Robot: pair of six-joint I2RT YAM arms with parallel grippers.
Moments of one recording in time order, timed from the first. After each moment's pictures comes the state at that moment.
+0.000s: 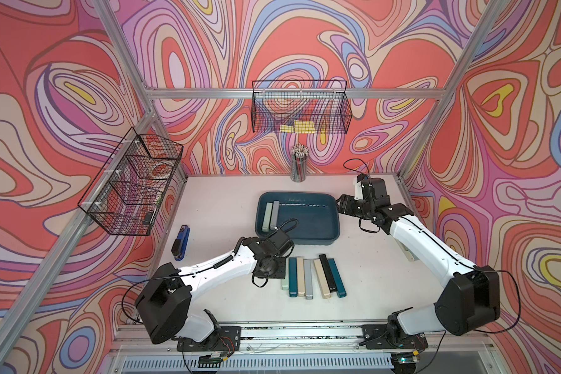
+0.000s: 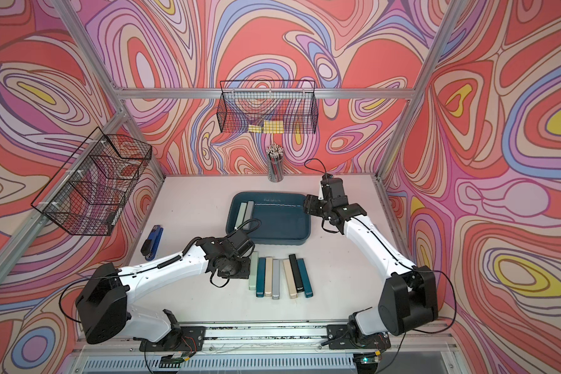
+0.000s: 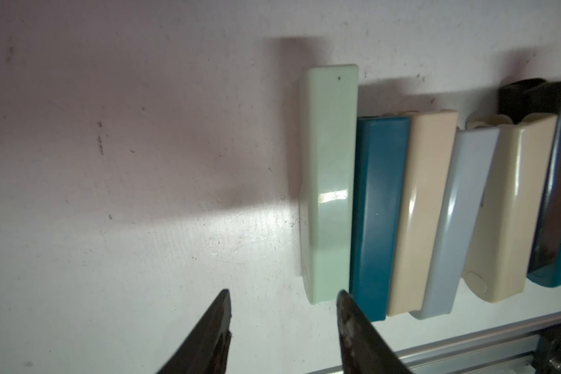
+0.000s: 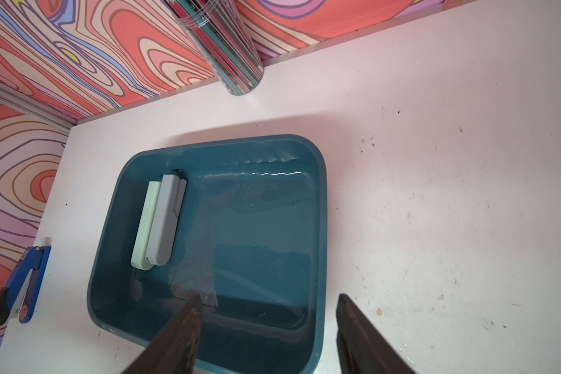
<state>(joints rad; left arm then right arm) -0.83 1.45 0.96 -0.81 -0.02 -0.81 0.28 1.45 1.20 -0.46 -0.08 0.41</state>
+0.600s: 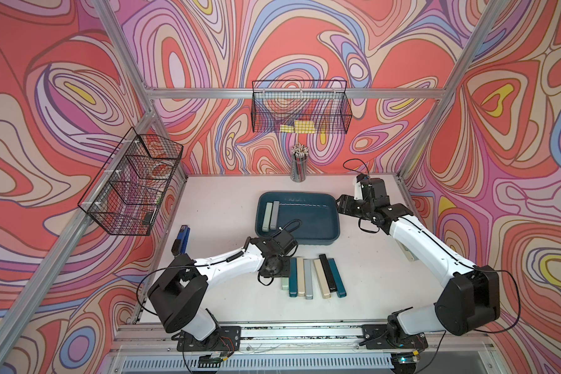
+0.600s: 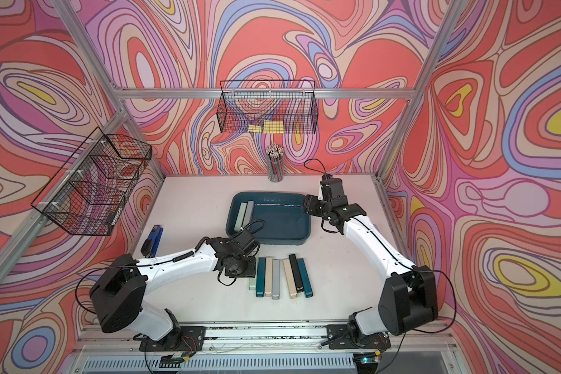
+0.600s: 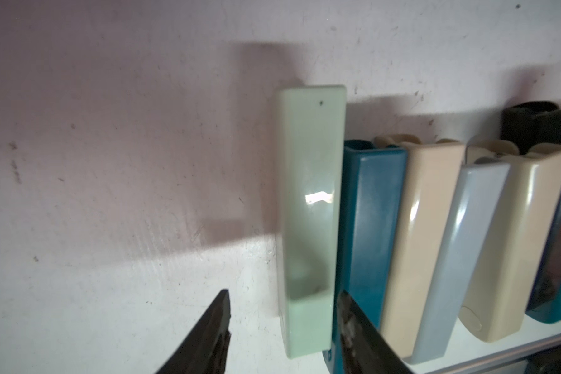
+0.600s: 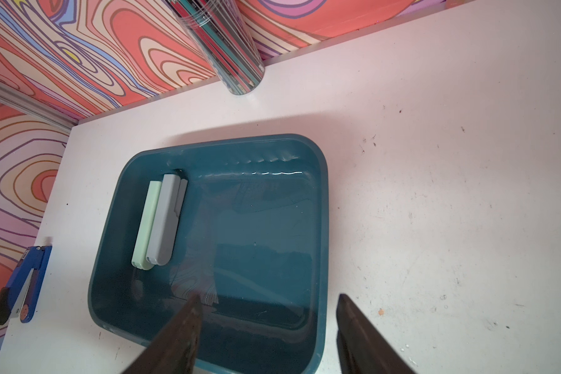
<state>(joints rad) -0.83 1.56 0.96 -0.70 0.01 -0.83 0.28 1.45 1.20 -0.46 -0.08 0.41</state>
